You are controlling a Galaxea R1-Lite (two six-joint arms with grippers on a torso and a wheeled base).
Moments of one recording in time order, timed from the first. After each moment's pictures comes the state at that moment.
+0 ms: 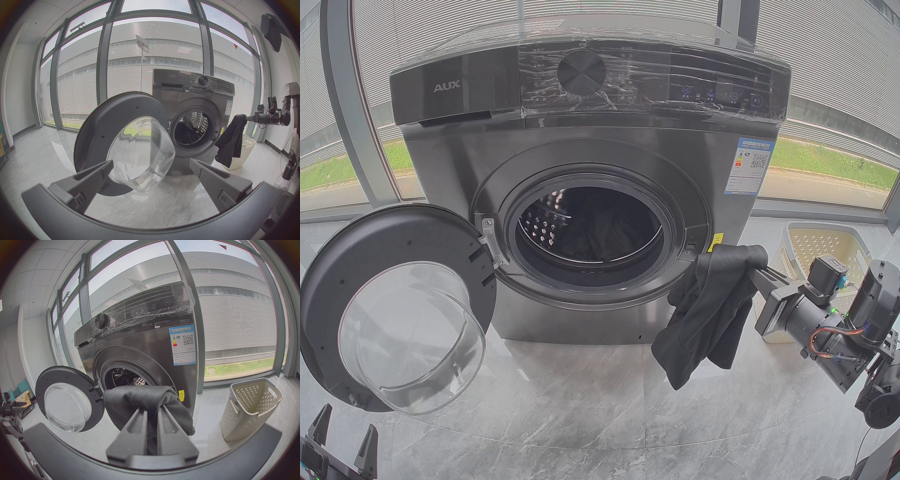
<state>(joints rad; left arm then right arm) 0.00 0.02 -0.02 0.00 0.03 -0.05 0.63 1.57 -0.35 -1.24 -0.31 0.10</state>
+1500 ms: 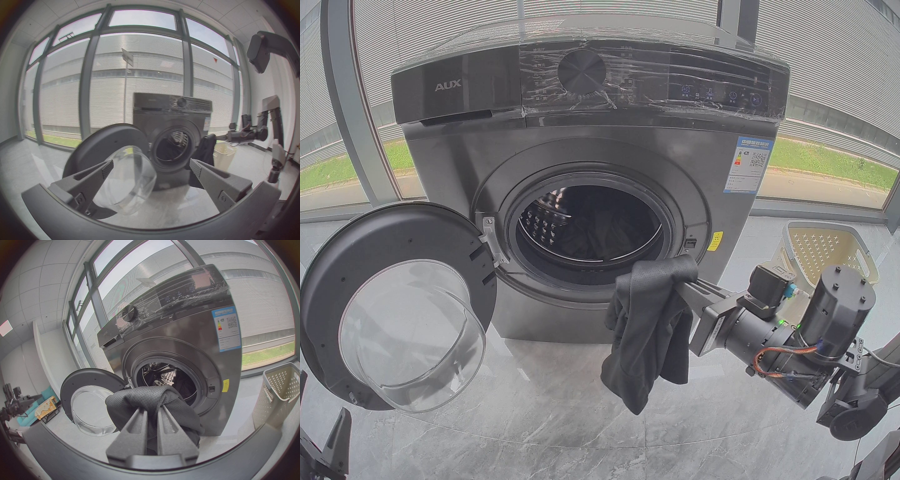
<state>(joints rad) 0.00 0.11 -0.20 -0.05 -0.15 -0.02 0.82 1.72 -0.49 -1.25 -0.25 0.20</state>
